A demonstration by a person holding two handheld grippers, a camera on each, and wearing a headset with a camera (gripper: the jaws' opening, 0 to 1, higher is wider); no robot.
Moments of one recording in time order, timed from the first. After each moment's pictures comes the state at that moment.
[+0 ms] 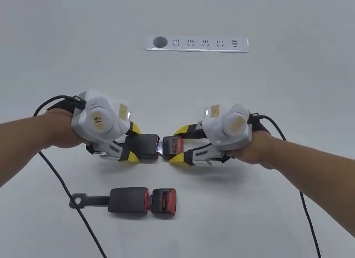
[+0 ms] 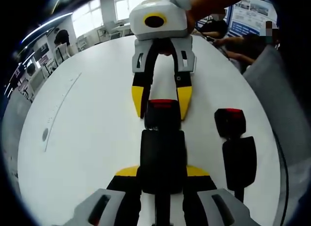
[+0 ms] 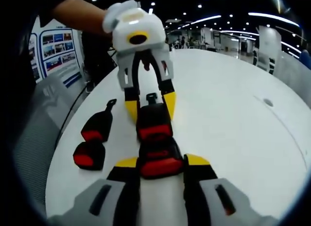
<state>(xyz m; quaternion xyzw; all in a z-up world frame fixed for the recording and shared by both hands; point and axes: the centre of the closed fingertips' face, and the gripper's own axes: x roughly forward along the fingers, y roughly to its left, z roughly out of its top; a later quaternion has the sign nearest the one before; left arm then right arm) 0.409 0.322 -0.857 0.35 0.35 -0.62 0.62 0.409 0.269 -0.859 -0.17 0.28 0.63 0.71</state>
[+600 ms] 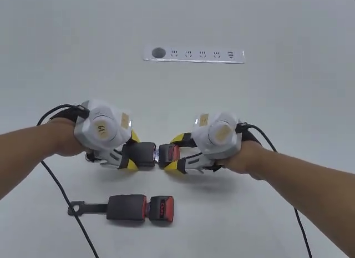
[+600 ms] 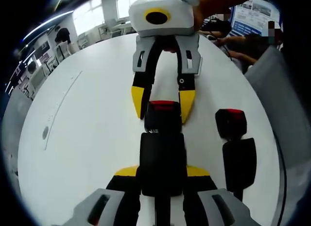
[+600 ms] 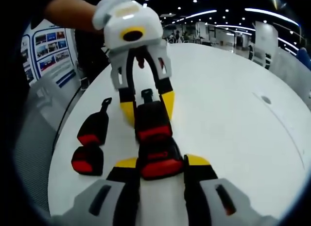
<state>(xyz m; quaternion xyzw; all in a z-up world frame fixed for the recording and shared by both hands) 0.408 0.322 -0.859 0.35 0.36 -0.61 0.62 0.411 0.271 -0.859 -0.19 0.31 0.60 0.71</state>
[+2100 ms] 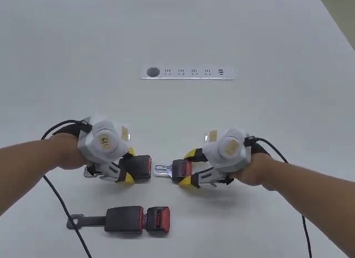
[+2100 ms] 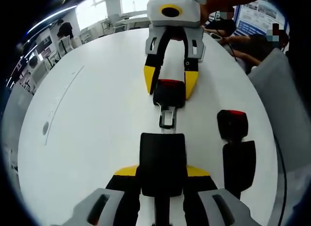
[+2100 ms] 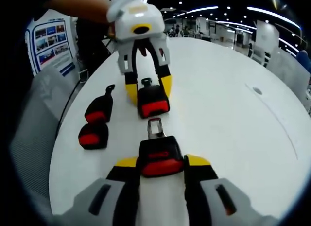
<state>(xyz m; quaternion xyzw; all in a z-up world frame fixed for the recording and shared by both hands) 0.408 0.322 -0.858 0.35 0.38 -0.59 0.62 0.401 0.215 -0.858 -0.21 0.32 0.59 0.71</state>
